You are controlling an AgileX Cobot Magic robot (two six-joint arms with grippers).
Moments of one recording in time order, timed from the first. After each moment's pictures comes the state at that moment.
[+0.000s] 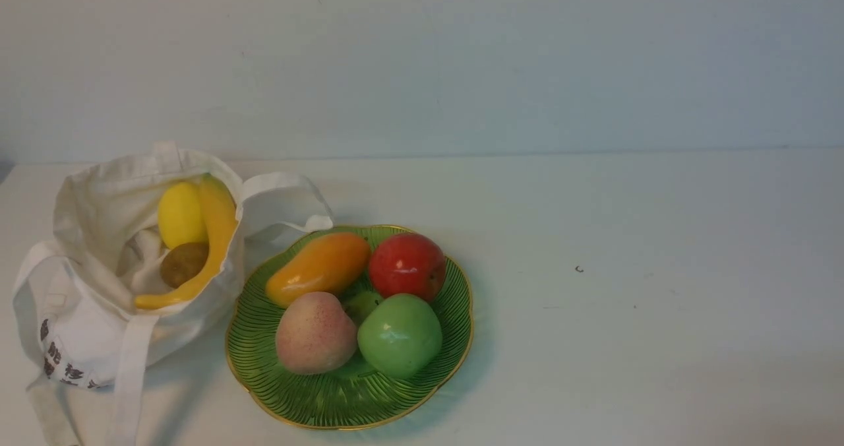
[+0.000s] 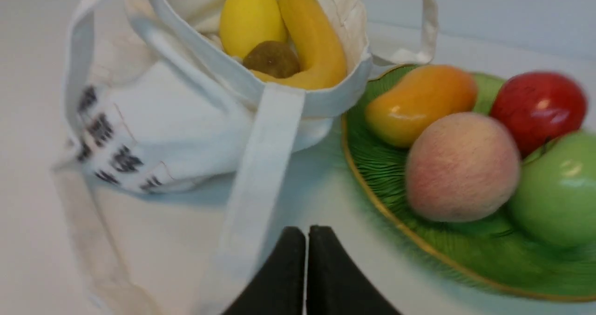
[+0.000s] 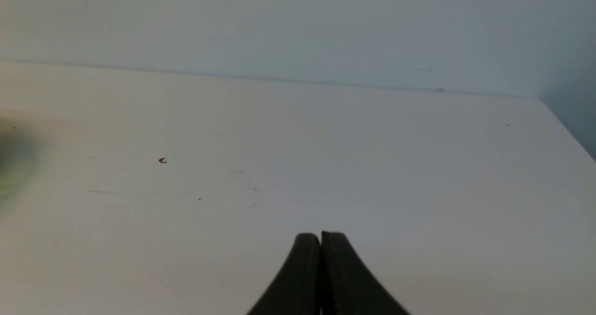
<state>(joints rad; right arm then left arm) 0.00 -0.01 0.03 0.01 0.36 -0.08 -0.03 -0.01 0.03 -0.22 0.38 -0.19</state>
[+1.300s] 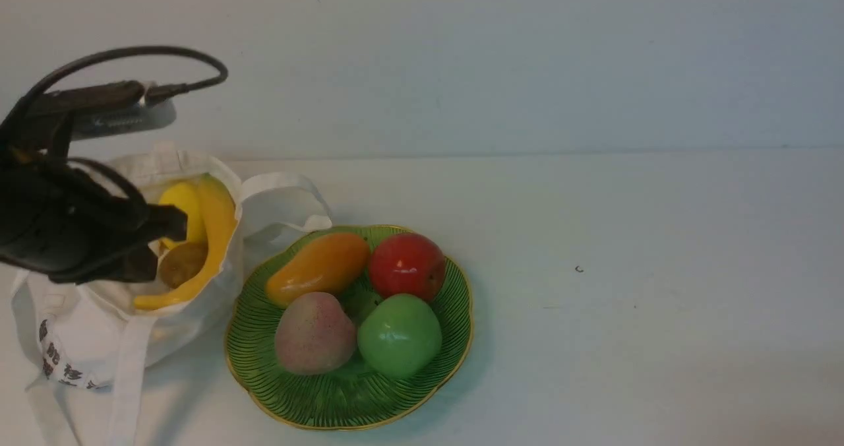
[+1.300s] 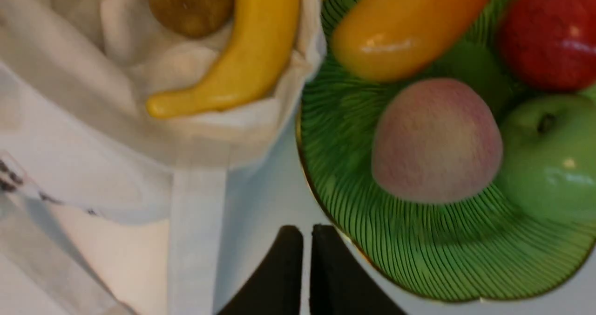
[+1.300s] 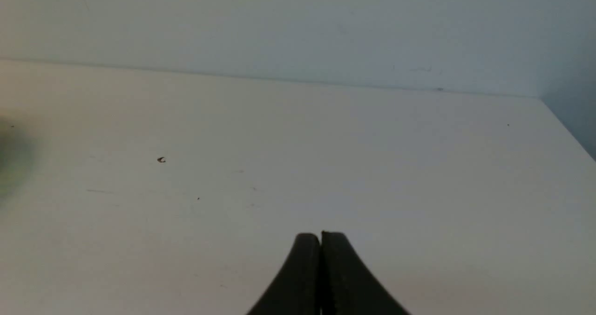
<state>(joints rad) 0.00 -0.01 0.03 0.01 0.36 -0.08 -0.04 1.35 -1.07 -0.15 0.93 -0.03</state>
